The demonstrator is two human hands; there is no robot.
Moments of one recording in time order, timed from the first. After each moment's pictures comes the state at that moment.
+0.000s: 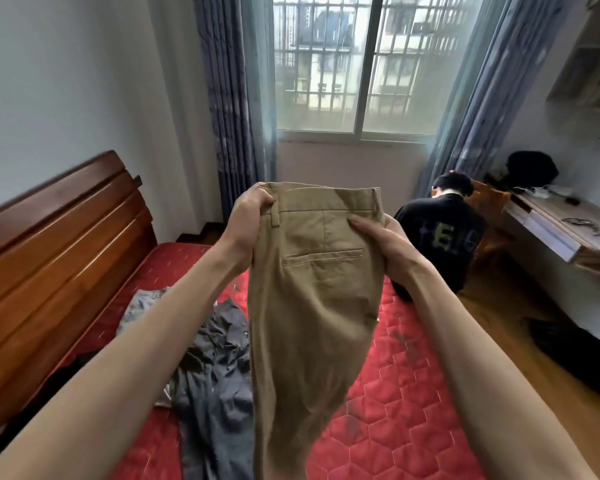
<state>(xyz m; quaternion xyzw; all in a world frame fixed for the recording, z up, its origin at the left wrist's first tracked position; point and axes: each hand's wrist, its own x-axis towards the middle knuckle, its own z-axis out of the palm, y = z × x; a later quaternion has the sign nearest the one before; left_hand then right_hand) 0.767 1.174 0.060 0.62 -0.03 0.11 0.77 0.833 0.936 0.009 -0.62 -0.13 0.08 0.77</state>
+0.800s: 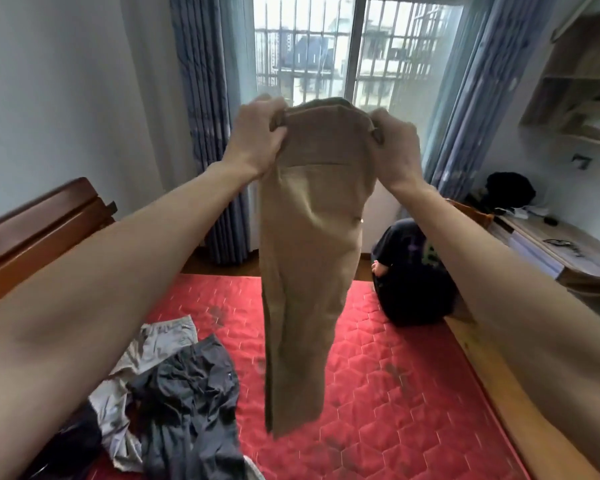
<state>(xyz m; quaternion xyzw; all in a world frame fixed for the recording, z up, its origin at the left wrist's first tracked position) 0.958 1.190 0.185 0.87 -0.16 0.41 0.23 0.985 0.941 0.168 -0.84 -0.18 -0.39 0.32</state>
